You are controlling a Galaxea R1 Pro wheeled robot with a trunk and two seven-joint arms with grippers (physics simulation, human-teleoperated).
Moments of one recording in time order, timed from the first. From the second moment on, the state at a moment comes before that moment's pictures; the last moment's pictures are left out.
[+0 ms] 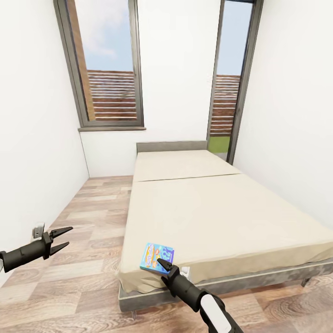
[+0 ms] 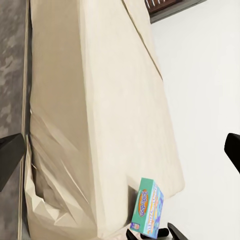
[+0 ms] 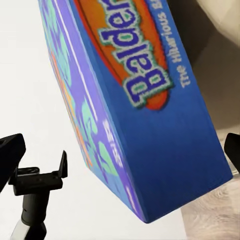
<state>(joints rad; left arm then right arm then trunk) -0.64 0.48 0.47 -0.60 0.34 0.95 -1.06 -0.36 0.17 0.13 -0.70 -1.08 0.48 0.44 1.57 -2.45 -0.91</state>
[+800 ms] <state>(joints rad) -0.64 0.48 0.47 -0.60 0.34 0.95 -1.06 -0.36 0.17 0.14 -0.71 -1.08 0.48 0.43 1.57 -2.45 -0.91</state>
